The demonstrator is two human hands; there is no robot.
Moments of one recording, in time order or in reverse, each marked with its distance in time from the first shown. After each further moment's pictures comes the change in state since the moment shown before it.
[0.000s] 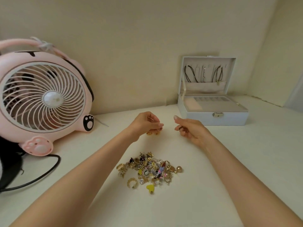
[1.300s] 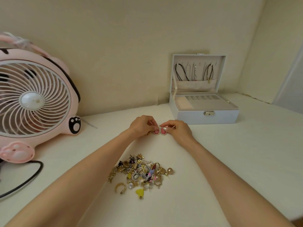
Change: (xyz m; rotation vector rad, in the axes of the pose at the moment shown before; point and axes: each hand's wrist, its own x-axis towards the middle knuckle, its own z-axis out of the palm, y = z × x) left_hand 0.062 -0.035 0.020 0.518 -0.015 0.108; right_hand 0.038 0.037 -0.008 -0.808 0.094 -0.421
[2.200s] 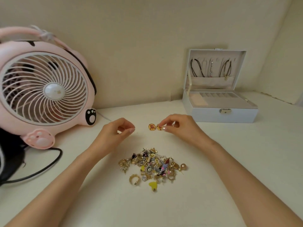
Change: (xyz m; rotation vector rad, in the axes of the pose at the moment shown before) left_hand -0.137 -0.024 -0.062 -0.044 0.298 -0.033; right_hand -0.037 -0.058 -0.009 0.028 -0.207 -0.254
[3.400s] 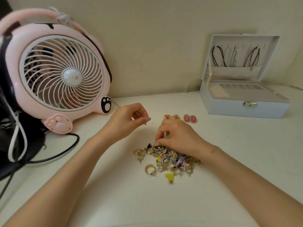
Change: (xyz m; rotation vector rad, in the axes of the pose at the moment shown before) left_hand -0.006 0.016 -0.016 0.039 -0.009 0.081; right_hand -0.014 -0.035 0.054 -0.245 -0.220 -0.196
